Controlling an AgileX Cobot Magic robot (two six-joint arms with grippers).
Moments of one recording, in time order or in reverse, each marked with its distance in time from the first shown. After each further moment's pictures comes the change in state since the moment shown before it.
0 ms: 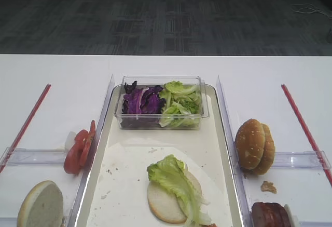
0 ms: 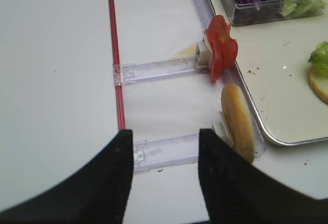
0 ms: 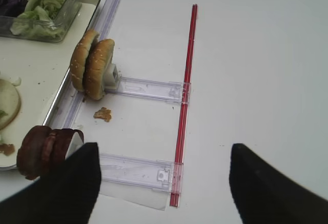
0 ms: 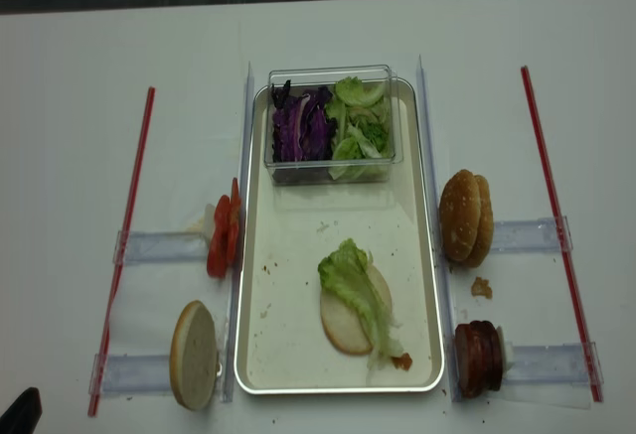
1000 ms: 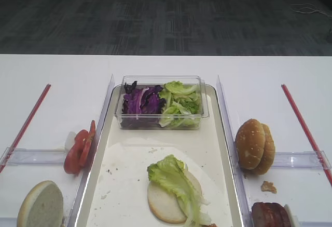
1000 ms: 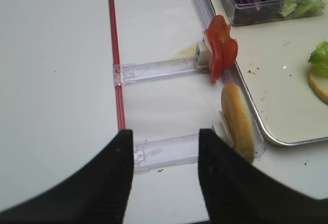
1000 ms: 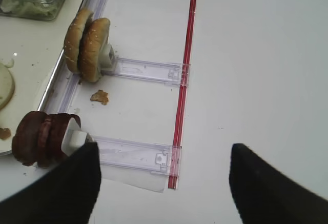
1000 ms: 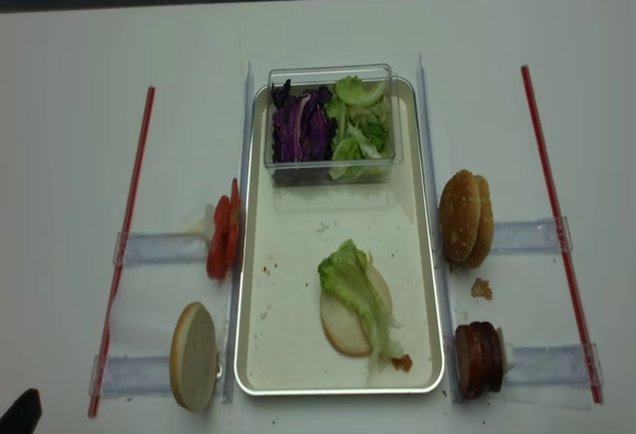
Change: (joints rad) left arm 0.000 0.000 0.000 0.000 0.000 0.000; right arm 0.000 0.094 -0.016 -0.004 0.015 0.002
